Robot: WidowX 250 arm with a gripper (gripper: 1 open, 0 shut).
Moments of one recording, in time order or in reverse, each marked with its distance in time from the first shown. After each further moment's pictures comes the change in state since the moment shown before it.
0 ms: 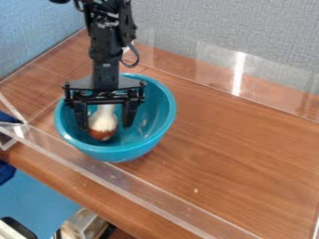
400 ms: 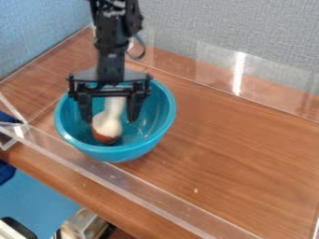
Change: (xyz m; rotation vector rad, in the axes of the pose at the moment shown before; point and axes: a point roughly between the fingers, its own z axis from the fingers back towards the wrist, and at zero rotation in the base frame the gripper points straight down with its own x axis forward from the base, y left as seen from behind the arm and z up) arm -0.007 -0.009 0.020 -0.005 -0.005 -0.019
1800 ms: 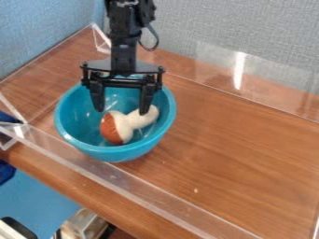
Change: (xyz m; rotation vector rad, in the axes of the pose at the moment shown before) arm 0.011 -0.013 0.009 -0.035 -0.029 -0.188
